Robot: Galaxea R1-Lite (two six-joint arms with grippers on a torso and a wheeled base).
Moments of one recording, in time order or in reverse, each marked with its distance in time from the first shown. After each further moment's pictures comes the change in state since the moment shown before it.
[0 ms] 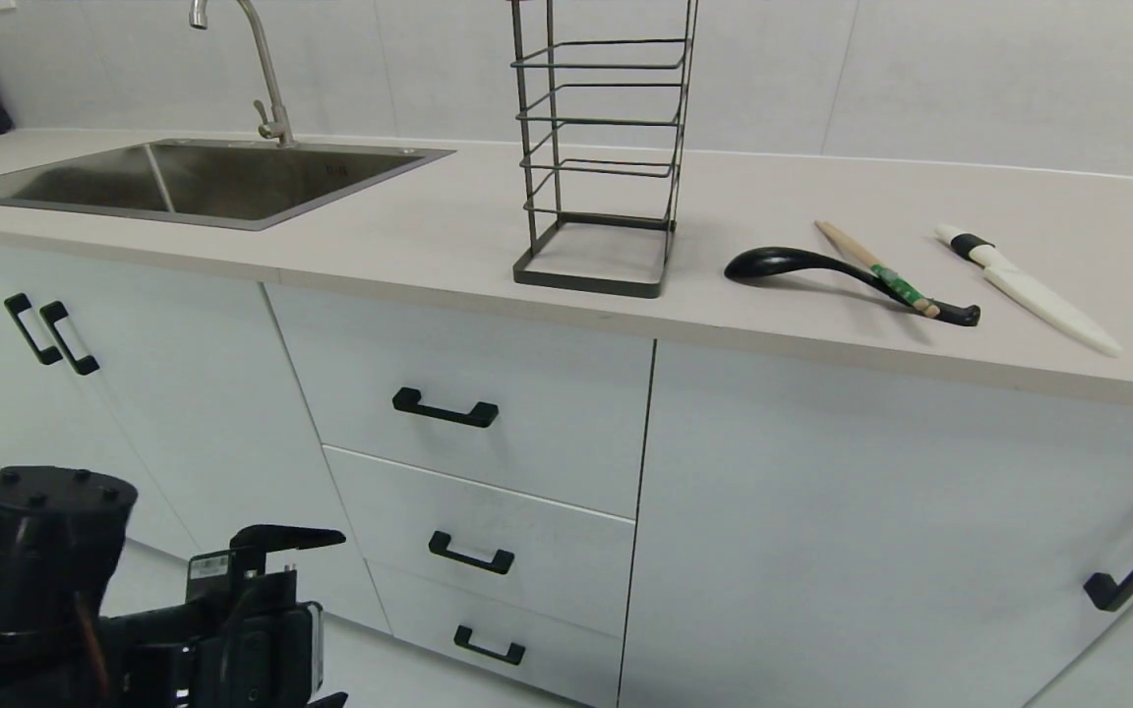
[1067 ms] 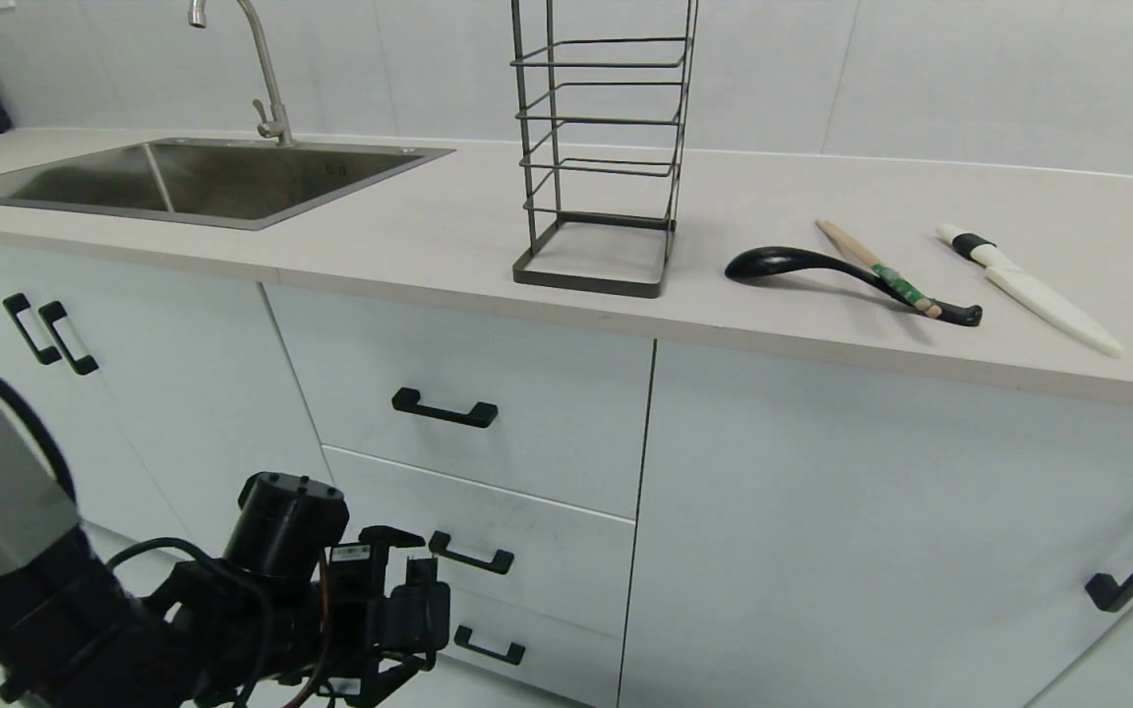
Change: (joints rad) left arm 0.003 0.608 -0.011 -0.480 0.047 0.082; right arm 0.000 0.000 0.000 0.000 0.000 0.000
